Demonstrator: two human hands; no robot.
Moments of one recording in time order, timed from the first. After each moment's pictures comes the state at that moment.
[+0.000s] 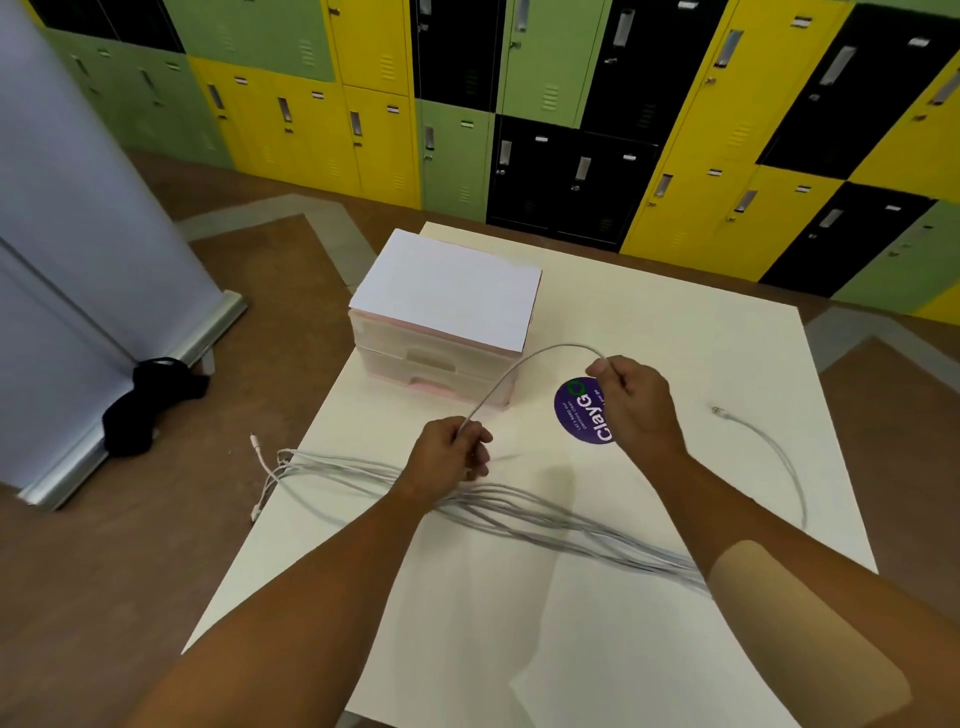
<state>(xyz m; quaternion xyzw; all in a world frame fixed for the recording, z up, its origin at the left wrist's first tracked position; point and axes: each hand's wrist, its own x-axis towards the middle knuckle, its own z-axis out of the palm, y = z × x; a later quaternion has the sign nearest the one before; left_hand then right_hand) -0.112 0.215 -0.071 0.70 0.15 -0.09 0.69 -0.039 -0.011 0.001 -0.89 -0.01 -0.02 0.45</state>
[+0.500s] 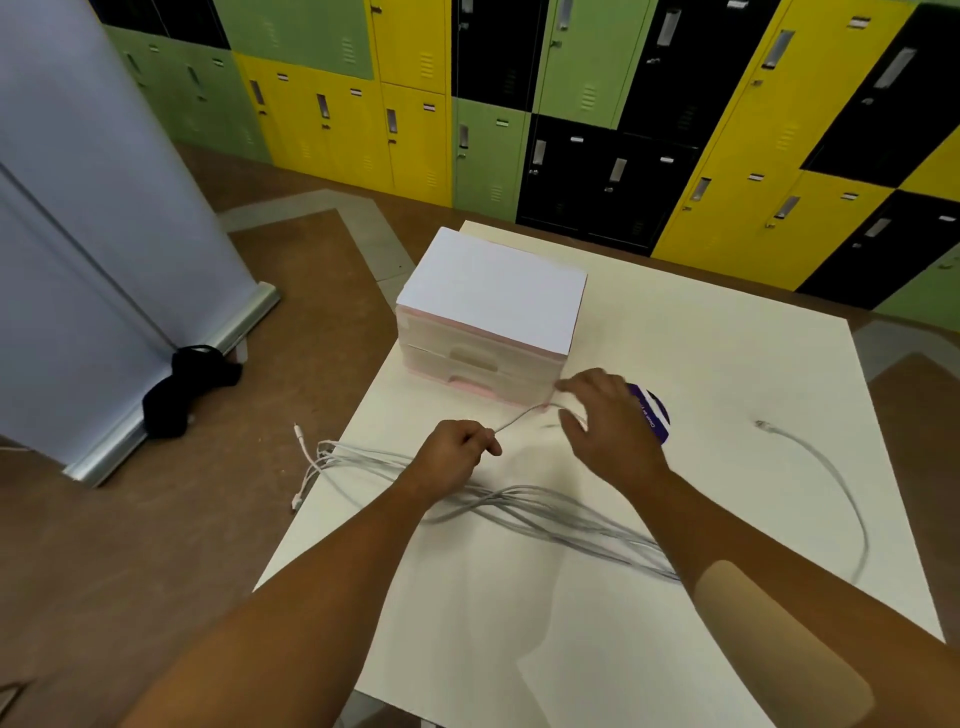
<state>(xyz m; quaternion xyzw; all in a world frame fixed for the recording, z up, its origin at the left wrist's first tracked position) -0.124 0.260 -0.062 0.78 0.13 -0.11 0.60 -0.055 0.046 -0.025 -0.95 -0.23 -0.03 0.23</state>
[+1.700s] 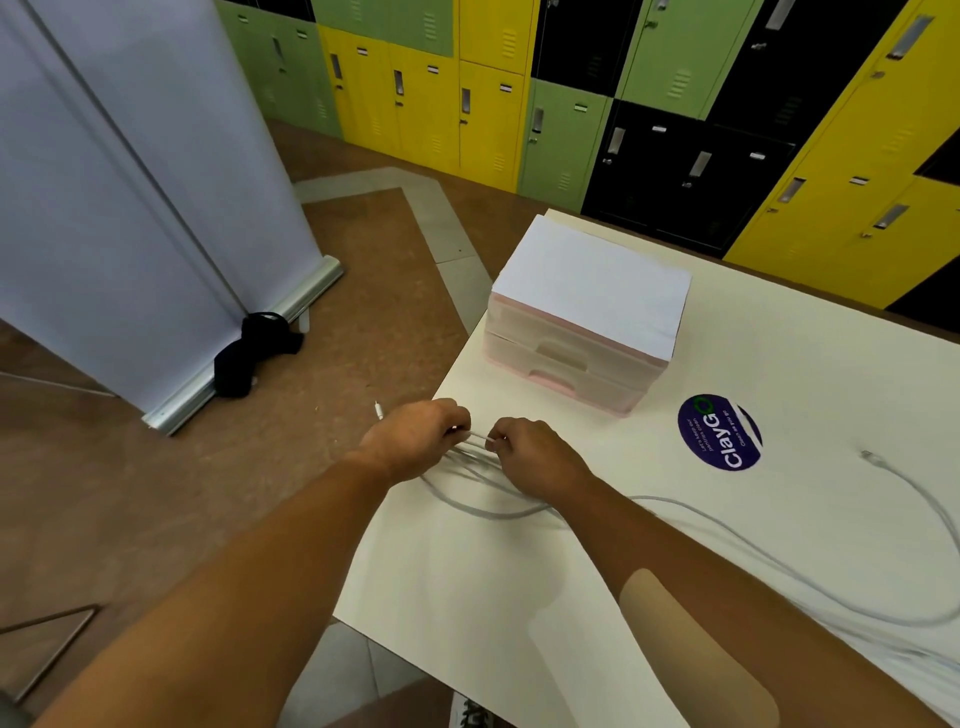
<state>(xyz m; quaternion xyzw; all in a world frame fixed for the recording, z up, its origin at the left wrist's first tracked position) -0.152 0.400 -0.066 0.97 -0.05 -0.07 0.23 -0.103 0.212 -0.050 -0.91 -0.23 0.26 0.22</state>
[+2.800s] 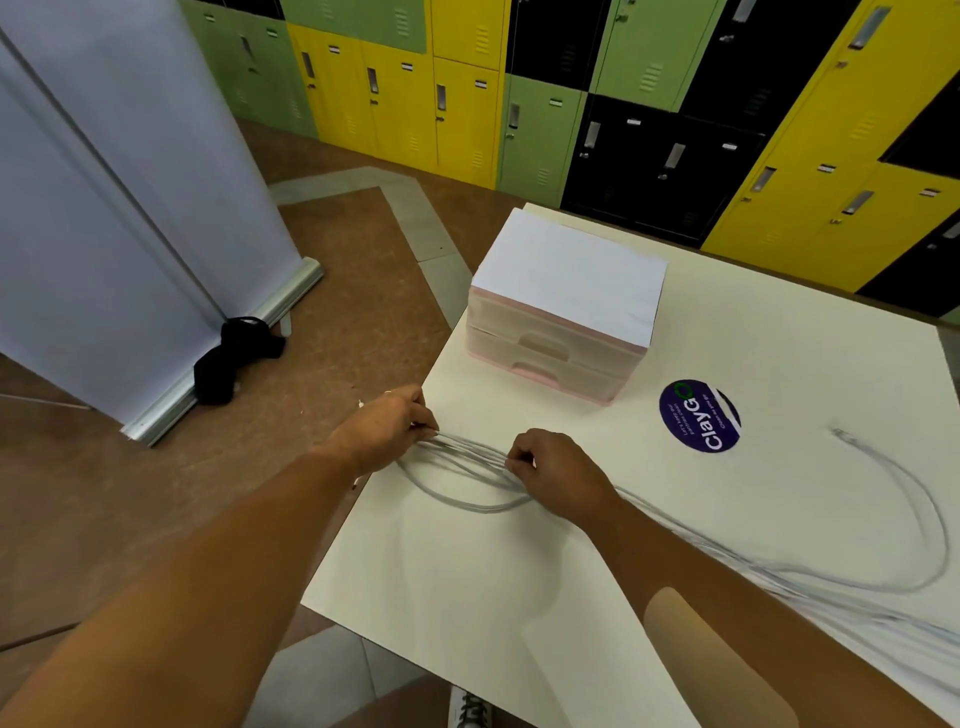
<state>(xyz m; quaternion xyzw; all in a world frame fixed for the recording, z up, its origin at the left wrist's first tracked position) -0.153 0.424 -0.072 0.97 -0.05 -0.06 0.24 -0.117 0.161 -0.060 -0.91 -0.23 0.22 0.26</state>
